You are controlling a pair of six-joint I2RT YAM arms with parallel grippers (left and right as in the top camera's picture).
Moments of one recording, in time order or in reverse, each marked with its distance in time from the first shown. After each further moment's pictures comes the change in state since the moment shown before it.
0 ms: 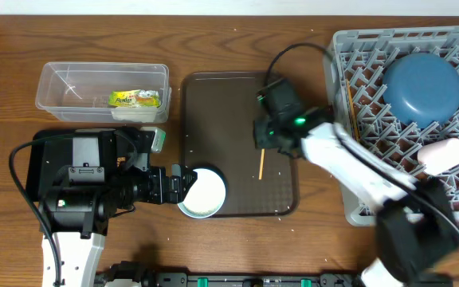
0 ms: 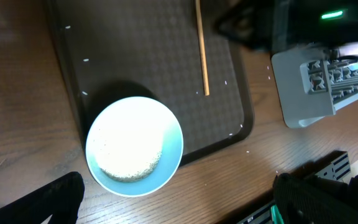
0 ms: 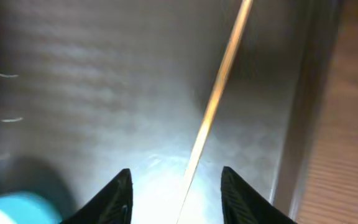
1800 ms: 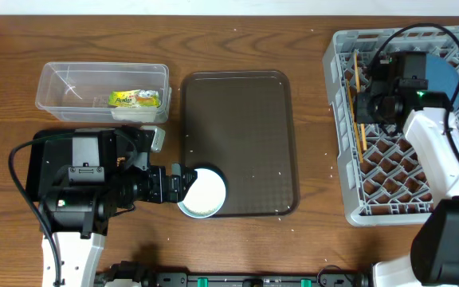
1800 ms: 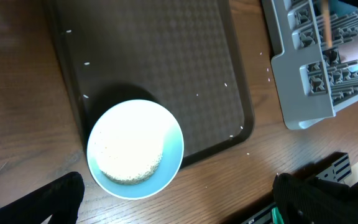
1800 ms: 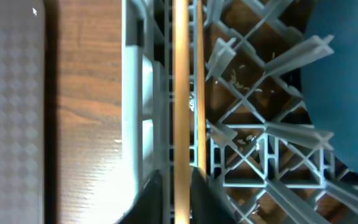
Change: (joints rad) left arm 0.000 0.000 0.000 0.011 0.000 0.000; right arm -0.610 -0.147 0.023 -0.106 -0.106 -0.501
